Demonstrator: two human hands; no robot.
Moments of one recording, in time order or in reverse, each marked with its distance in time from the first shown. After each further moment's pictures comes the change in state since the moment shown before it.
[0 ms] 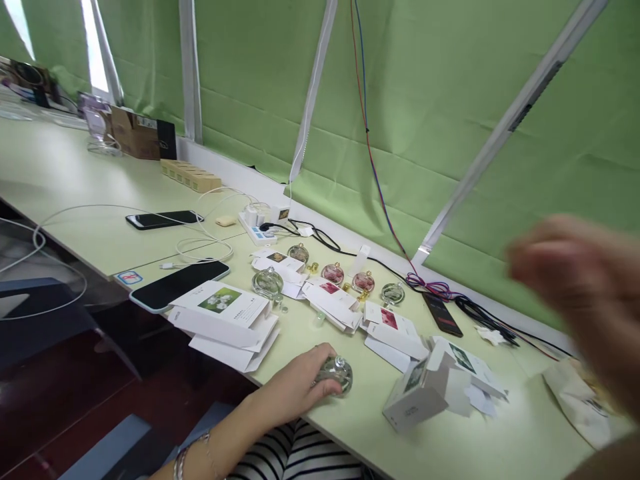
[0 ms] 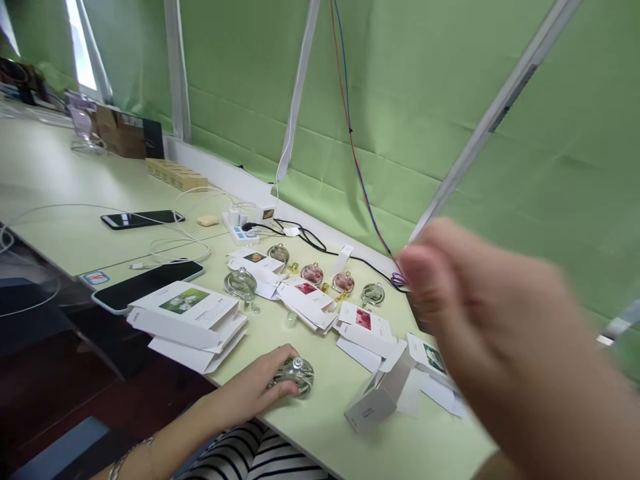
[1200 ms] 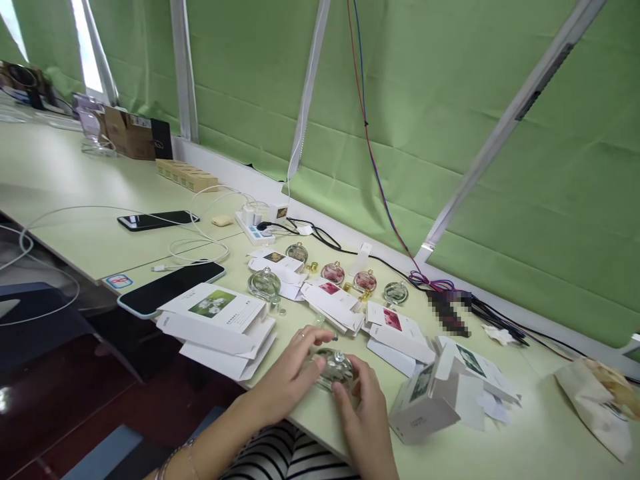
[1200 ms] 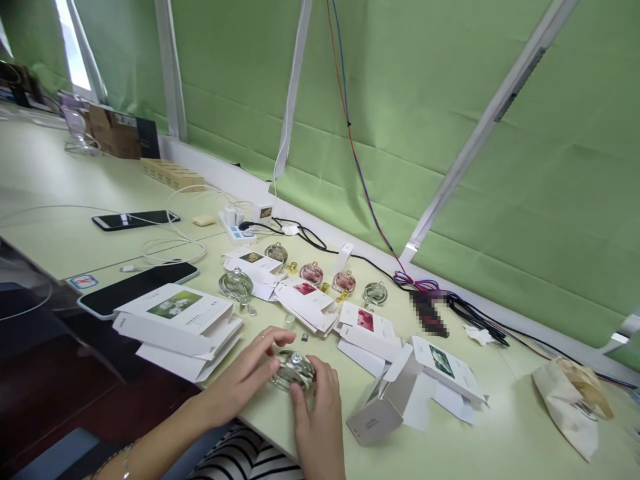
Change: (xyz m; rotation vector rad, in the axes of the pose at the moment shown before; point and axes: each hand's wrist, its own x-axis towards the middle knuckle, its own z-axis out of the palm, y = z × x) left_hand 0.004 -0.011 -0.012 -0.064 0.209 0.079; right_hand -0.157 0.016 0.229 0.538 -0.147 0.505
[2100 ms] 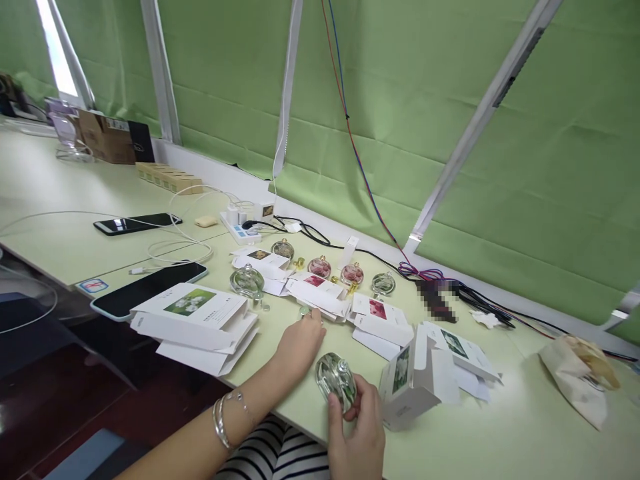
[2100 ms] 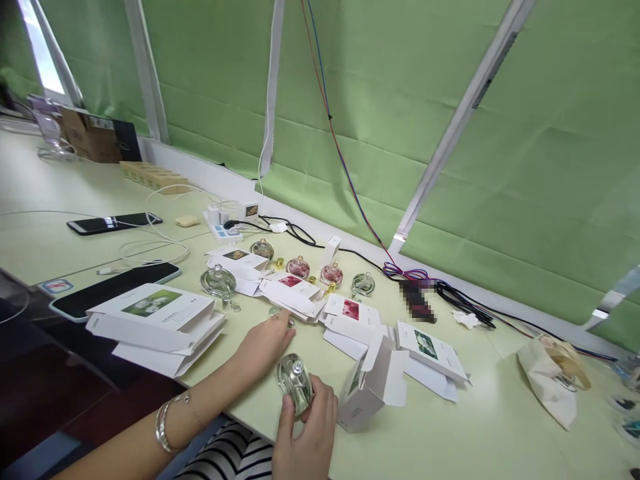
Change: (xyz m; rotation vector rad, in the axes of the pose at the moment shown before) left_hand 0.065 0.006 0.046 0.813 -0.087 -0.354; right_hand -0.035 -0.005 0.001 -0.123 0.321 0.113
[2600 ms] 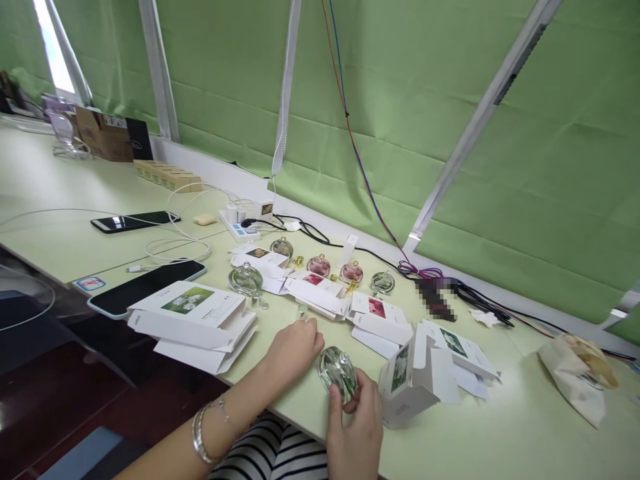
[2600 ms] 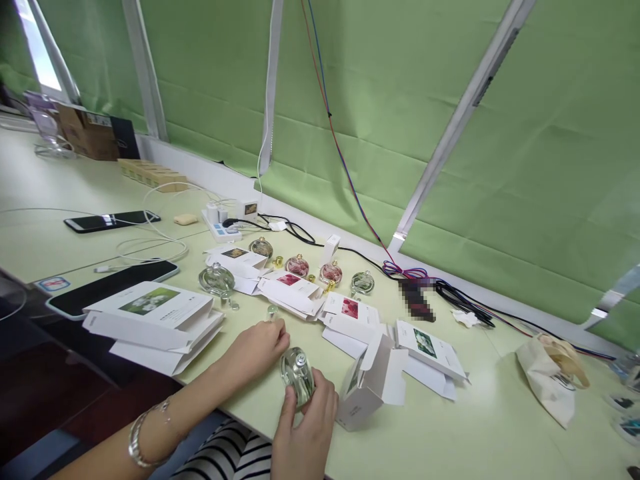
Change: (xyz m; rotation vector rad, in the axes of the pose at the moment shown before) left_hand -0.014 -0.003 -0.013 -0.003 -0.047 0.016; right_hand 0.004 0.001 0.005 -0.004 0.026 0.025
